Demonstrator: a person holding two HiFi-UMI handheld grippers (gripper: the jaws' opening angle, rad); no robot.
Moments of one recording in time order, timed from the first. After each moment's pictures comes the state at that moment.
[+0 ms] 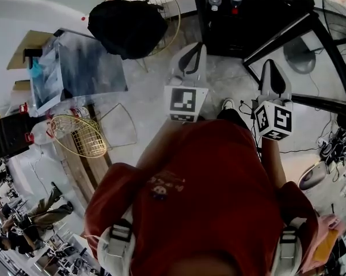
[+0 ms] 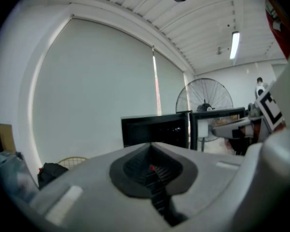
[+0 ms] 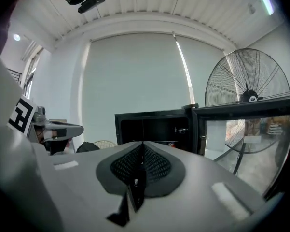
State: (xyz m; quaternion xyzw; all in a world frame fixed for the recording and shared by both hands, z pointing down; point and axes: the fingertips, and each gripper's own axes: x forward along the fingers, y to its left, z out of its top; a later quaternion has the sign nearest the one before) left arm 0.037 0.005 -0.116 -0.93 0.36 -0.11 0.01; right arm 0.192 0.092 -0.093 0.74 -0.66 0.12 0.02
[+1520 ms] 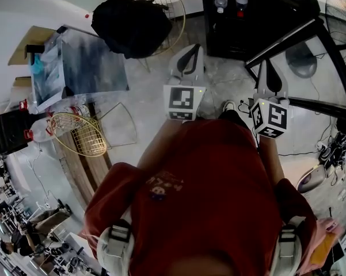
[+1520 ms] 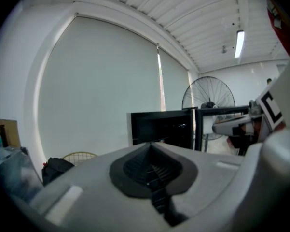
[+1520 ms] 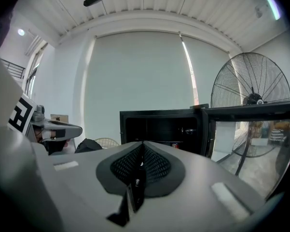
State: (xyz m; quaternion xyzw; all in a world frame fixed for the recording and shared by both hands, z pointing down) left arm 0.008 -0.008 -0.100 -0.92 0.38 -0.12 -0.01; right arm 0.167 0.073 -0.087 0.74 -0.67 0.11 0.04
